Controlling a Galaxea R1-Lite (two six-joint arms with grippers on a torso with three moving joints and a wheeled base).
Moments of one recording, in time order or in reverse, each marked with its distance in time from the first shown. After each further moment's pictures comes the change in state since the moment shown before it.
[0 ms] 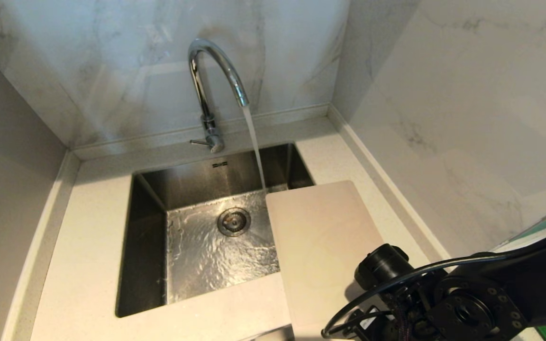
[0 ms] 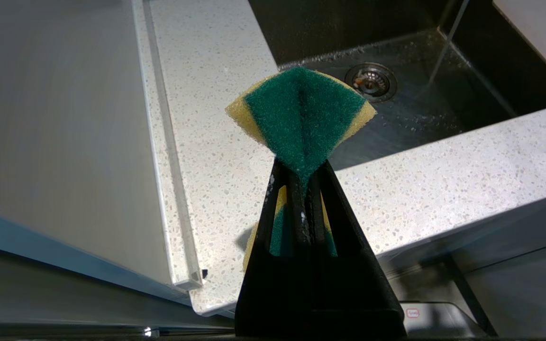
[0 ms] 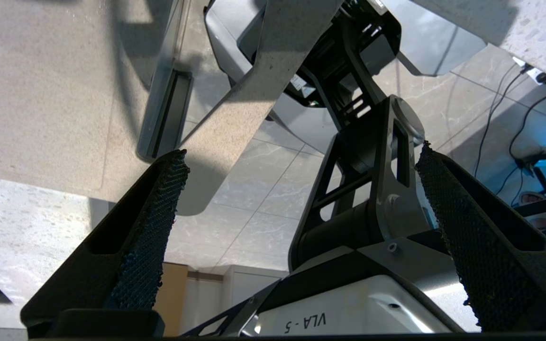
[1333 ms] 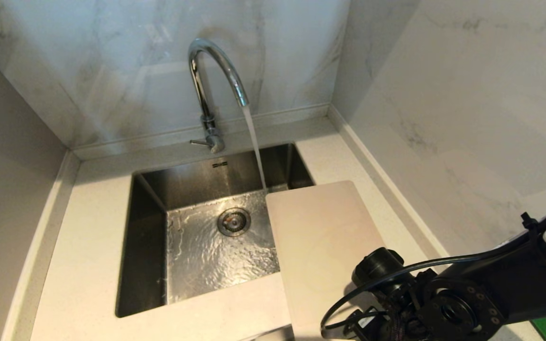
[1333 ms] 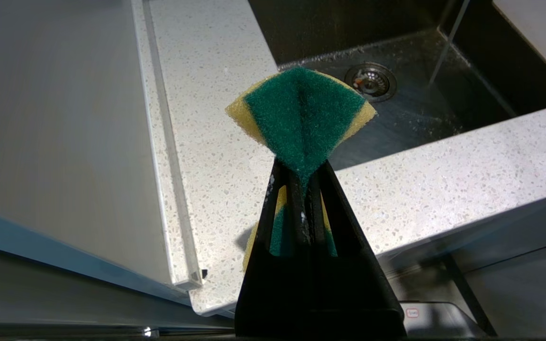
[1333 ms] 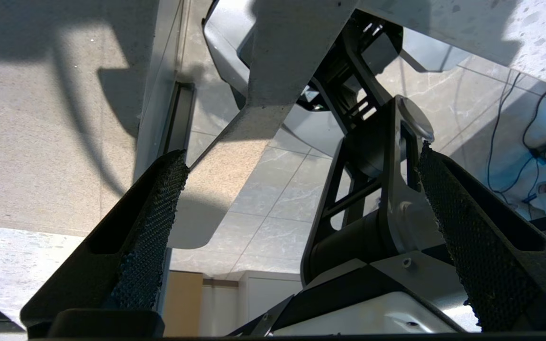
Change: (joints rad) left arm 0.000 0.000 0.000 0.000 0.000 0.000; right arm -0.021 0.057 0.018 -0.059 -0.001 0.041
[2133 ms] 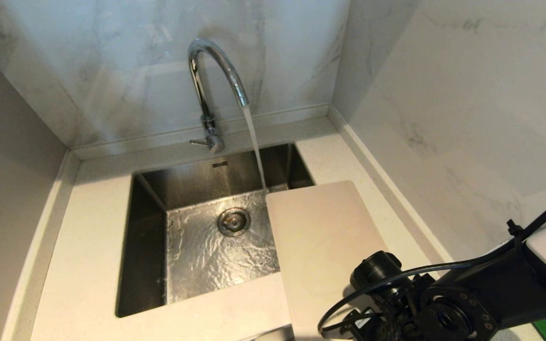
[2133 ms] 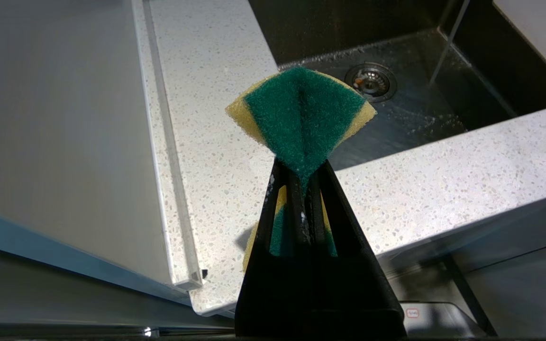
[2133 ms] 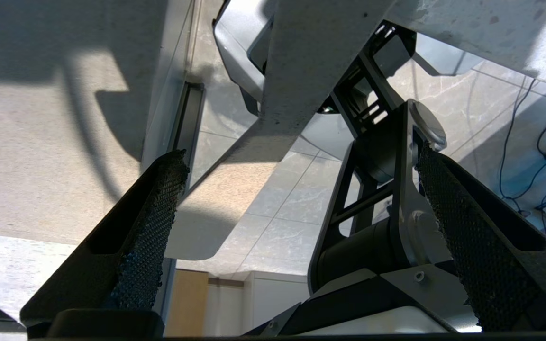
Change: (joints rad) left arm 0.000 0.000 0.000 0.000 0.000 0.000; right arm 0.001 0.027 0.035 -0.094 0.003 0.000
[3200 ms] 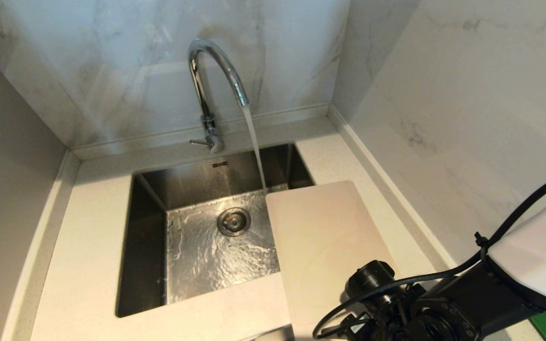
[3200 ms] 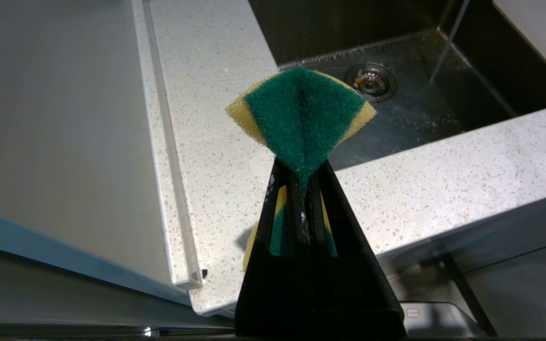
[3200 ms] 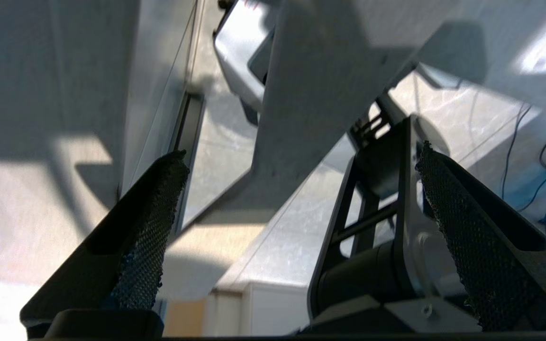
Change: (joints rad) left arm 0.000 0.000 0.000 0.000 0.000 0.000; right arm 0.005 0.075 0.047 -0.130 -0.034 -0.003
